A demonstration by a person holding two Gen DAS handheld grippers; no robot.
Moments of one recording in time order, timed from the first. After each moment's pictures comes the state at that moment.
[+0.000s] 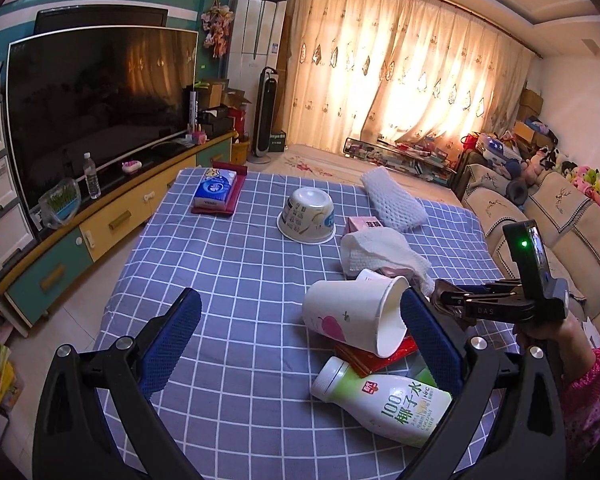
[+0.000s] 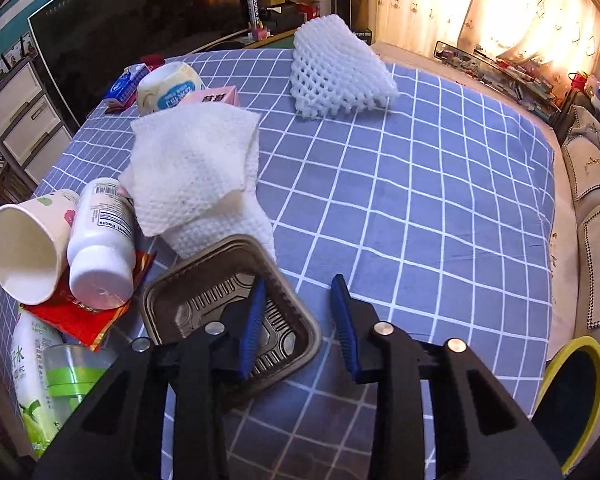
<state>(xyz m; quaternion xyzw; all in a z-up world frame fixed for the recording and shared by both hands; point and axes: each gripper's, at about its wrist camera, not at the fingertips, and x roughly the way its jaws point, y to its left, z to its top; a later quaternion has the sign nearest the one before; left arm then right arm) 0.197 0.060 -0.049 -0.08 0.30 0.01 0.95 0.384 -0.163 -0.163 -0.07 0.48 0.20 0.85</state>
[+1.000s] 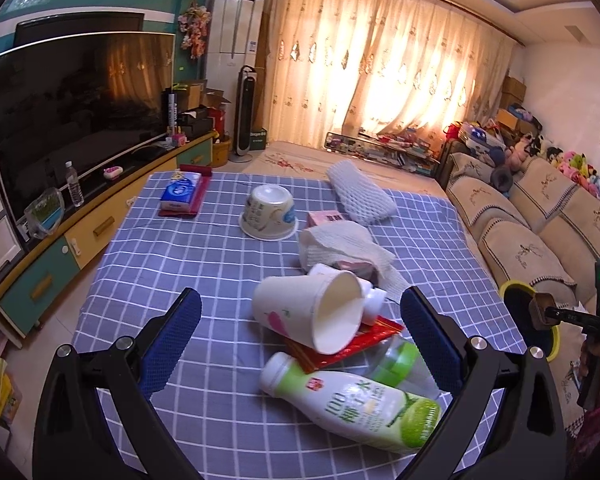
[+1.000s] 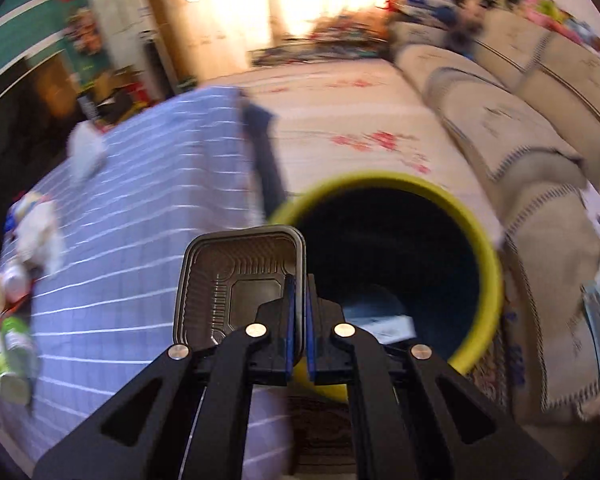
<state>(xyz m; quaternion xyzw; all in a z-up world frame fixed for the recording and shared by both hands) 0.199 0.007 -0.049 -0.06 0.30 -0.02 0.95 0.262 -0.440 -0.161 0.13 0.44 -0.09 0.88</state>
